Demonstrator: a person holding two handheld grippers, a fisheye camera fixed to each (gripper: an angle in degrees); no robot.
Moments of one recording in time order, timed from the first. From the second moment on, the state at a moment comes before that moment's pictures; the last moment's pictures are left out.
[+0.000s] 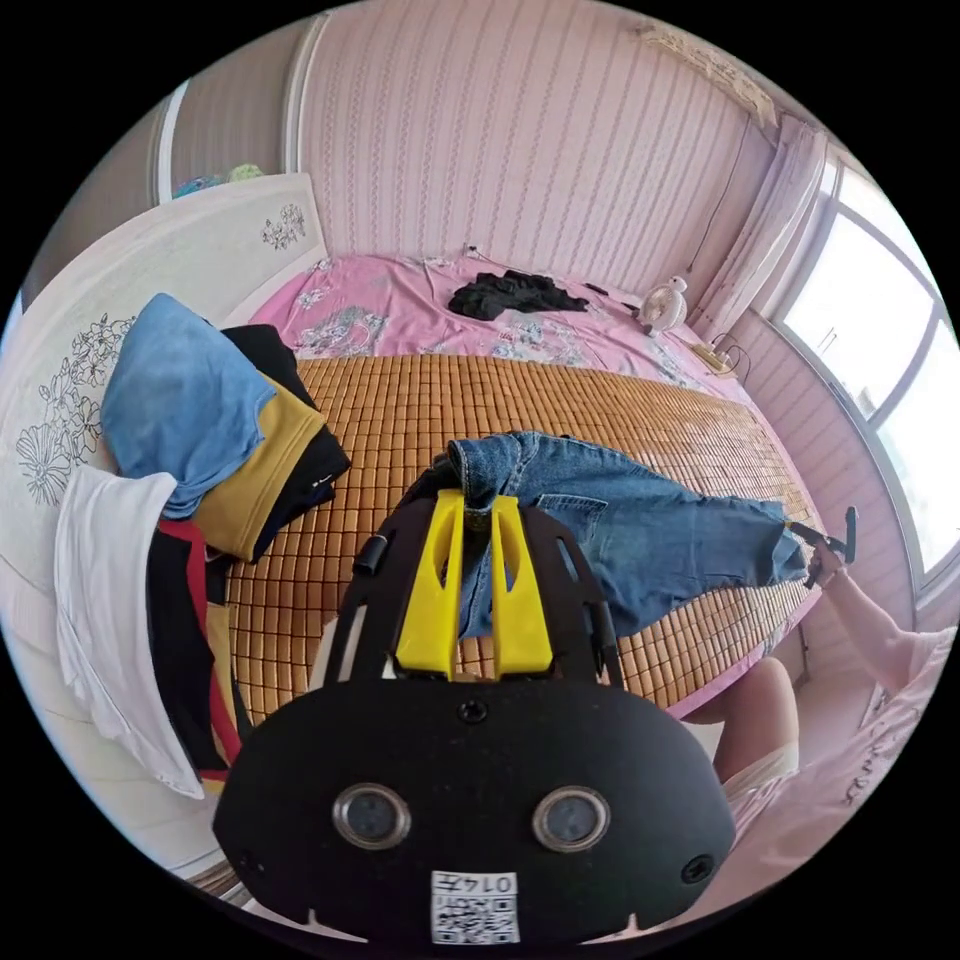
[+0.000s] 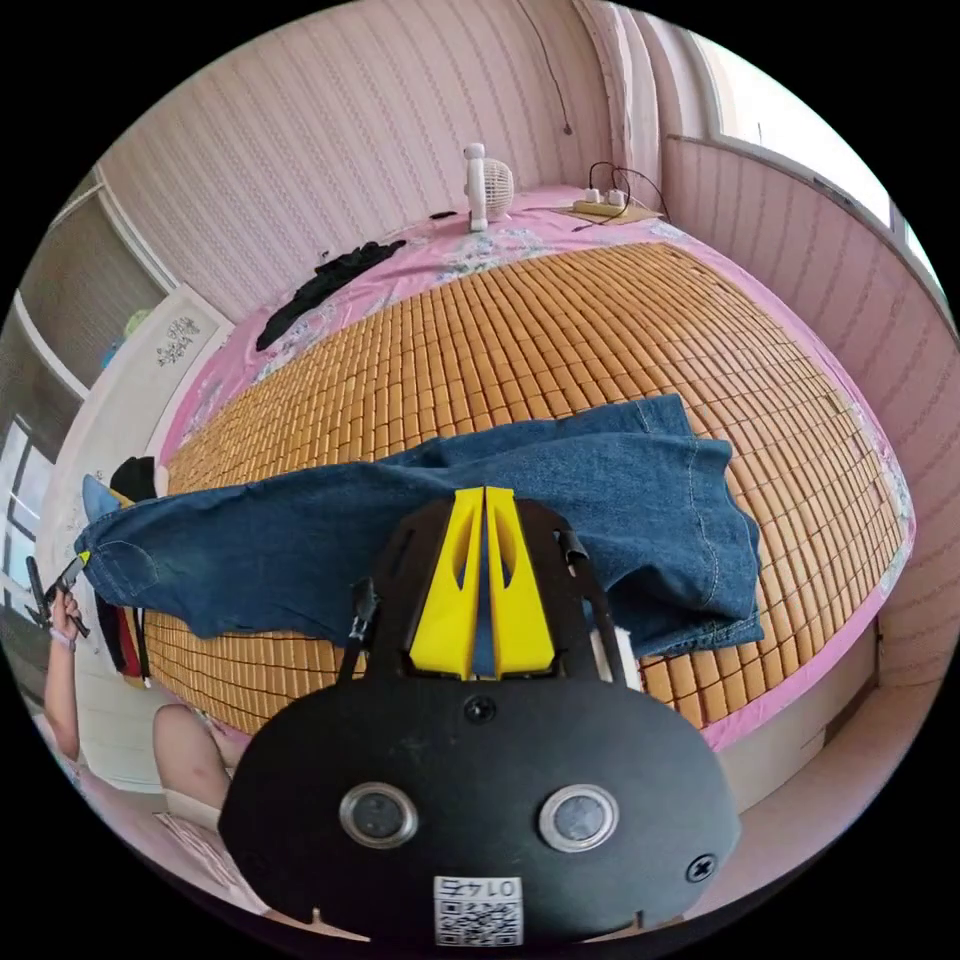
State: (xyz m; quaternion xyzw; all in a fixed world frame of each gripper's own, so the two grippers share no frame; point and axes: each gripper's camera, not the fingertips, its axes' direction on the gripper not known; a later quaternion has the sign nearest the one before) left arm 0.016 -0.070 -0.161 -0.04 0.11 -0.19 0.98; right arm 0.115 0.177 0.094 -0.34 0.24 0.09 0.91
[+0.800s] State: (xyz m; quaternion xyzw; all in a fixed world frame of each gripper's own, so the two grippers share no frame) left arm 0.000 0.266 -0.259 -0.06 0.14 -0.41 0.90; right arm 0.057 0.215 0.065 -0.37 0.20 0.17 0.89
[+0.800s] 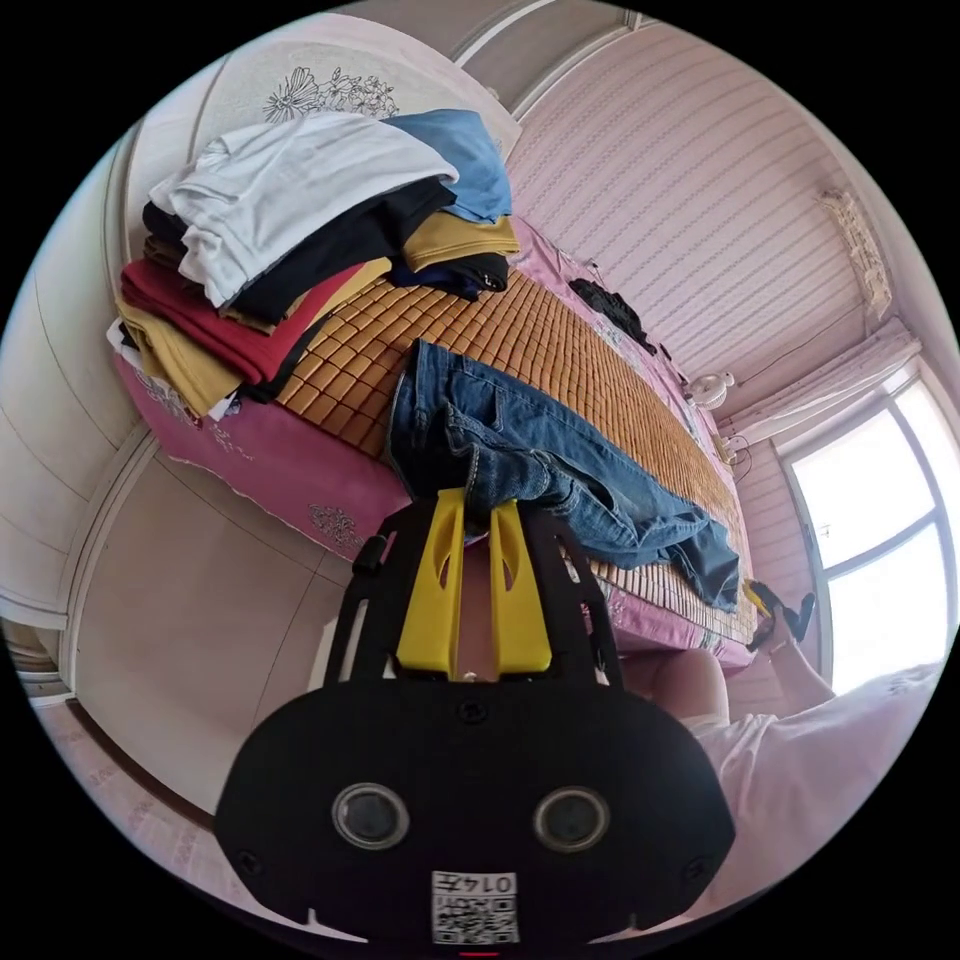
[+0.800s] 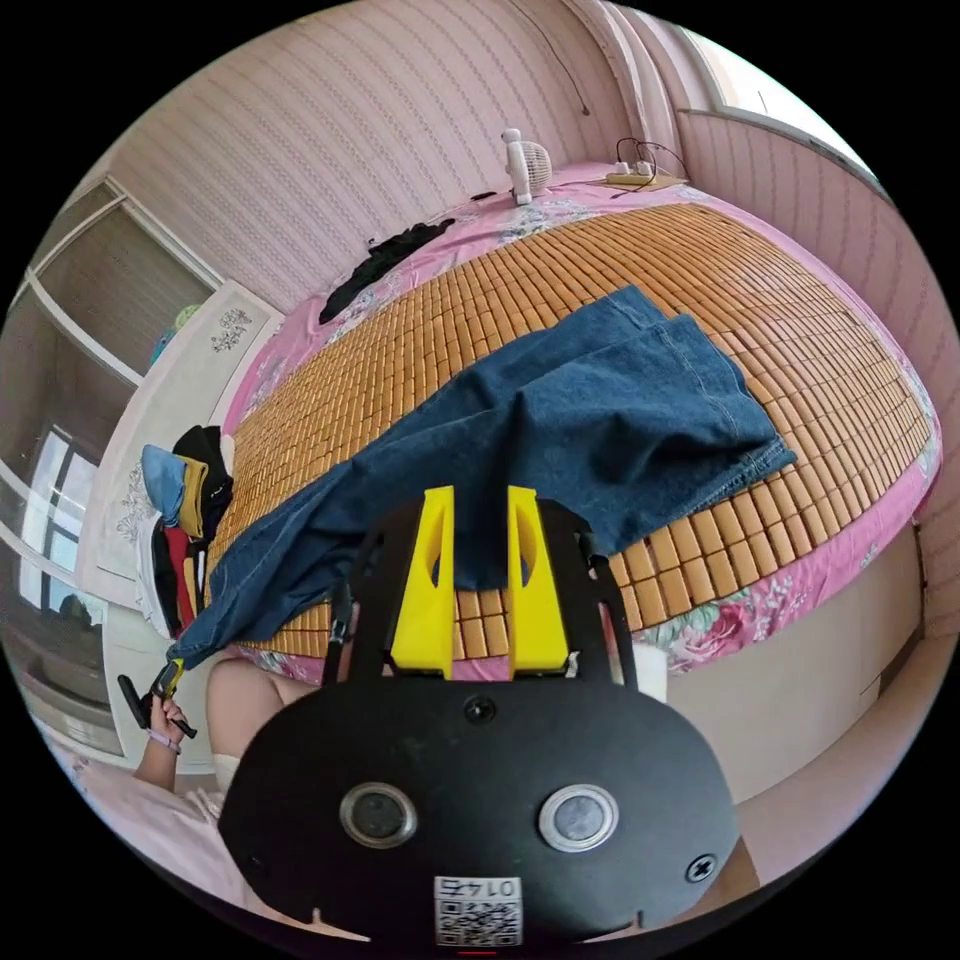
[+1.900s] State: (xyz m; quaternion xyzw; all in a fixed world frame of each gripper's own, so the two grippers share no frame) left arm -0.016 0.274 -0.281 -0.22 -0.01 -0.40 0.89; right arm 0.020 0.240 0.067 -0.46 0.21 0.07 0.86
